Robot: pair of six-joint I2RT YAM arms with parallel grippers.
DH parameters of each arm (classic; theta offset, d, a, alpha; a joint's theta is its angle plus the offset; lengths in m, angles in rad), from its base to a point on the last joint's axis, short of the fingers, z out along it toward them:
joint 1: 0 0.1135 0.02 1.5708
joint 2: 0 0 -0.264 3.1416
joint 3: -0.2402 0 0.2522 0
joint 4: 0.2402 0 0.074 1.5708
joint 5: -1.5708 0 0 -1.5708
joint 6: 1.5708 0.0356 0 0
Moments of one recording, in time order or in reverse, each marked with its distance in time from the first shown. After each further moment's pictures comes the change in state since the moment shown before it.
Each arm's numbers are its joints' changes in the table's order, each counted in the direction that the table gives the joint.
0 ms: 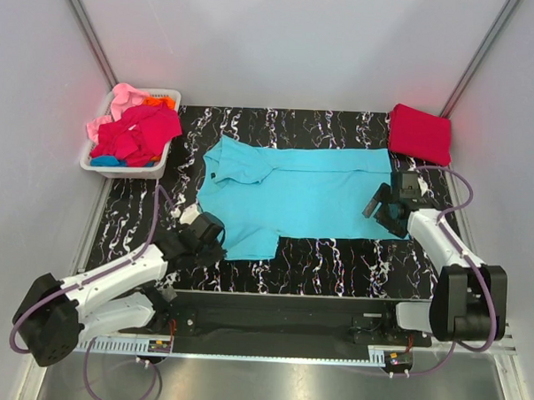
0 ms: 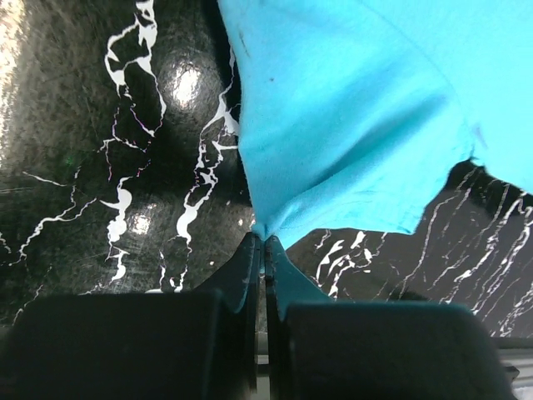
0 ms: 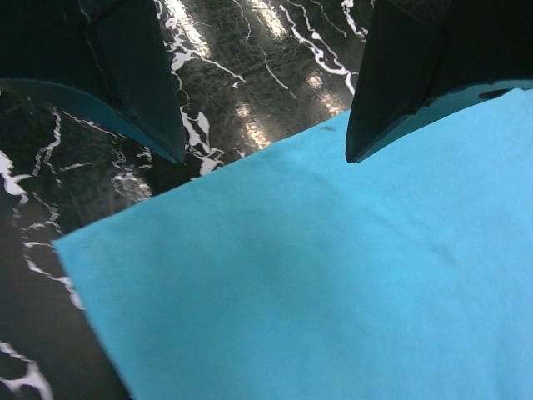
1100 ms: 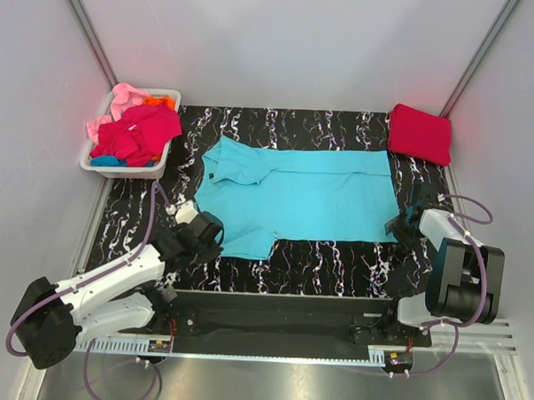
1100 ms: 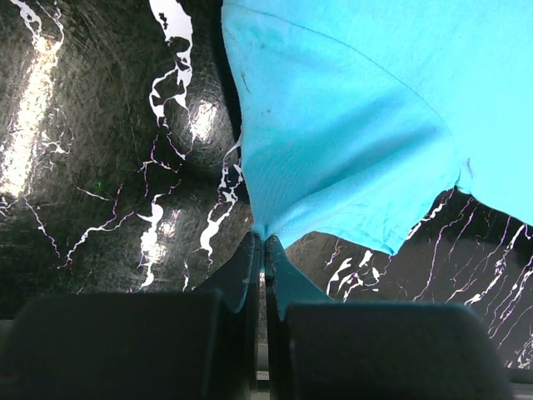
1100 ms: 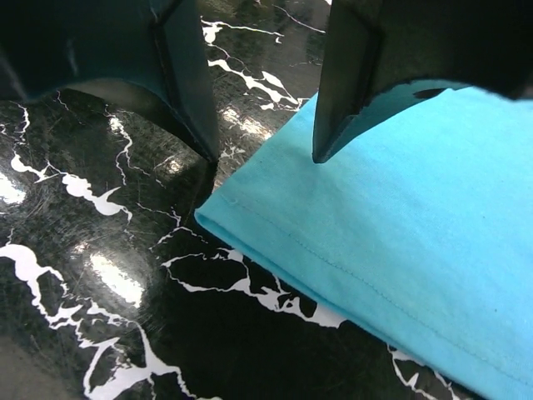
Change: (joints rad) left arm -0.012 0.038 -0.034 0.074 0.110 0.015; right arm -0.238 -0.105 0.080 -0.003 -0.013 0.198
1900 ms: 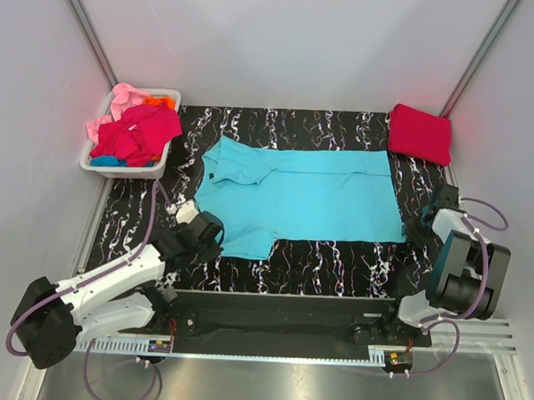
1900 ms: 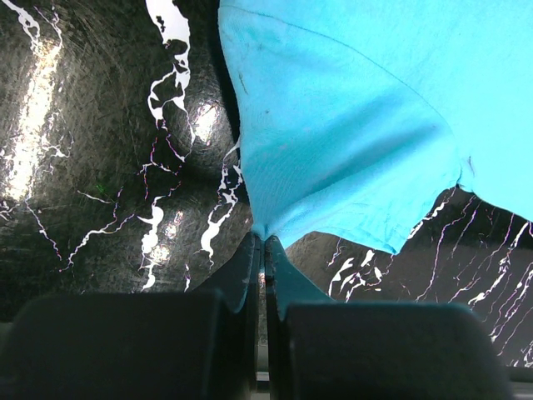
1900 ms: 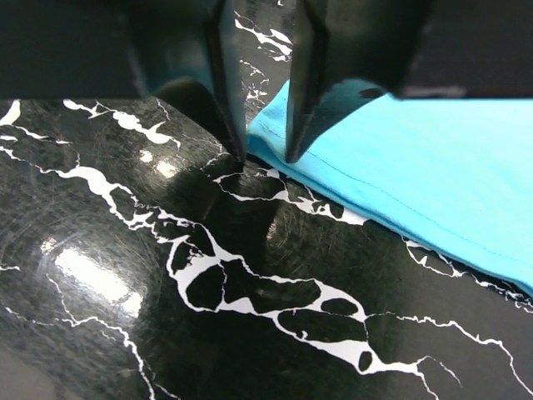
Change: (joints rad) left arm 0.000 -0.002 0.000 -0.005 0.000 0.018; right arm -0.161 -0.043 -0.021 -0.070 0.050 -0.056
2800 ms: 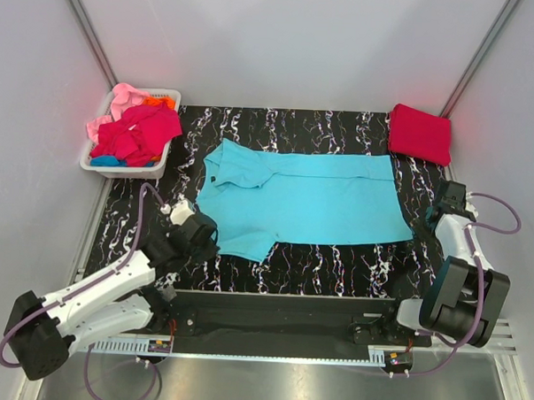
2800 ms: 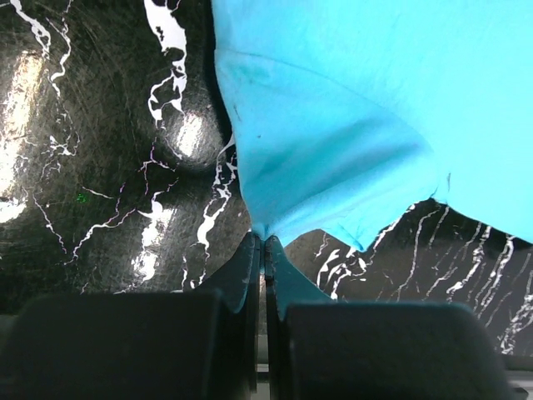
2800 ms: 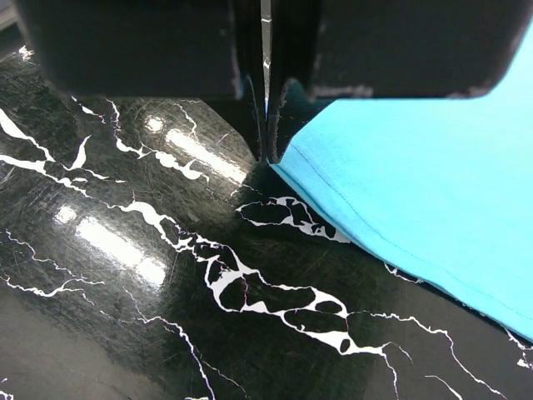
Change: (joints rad) left arm 0.000 0.095 0.000 0.036 0.009 0.002; right arm 0.000 0.167 -0.021 0.107 -0.079 -0.022
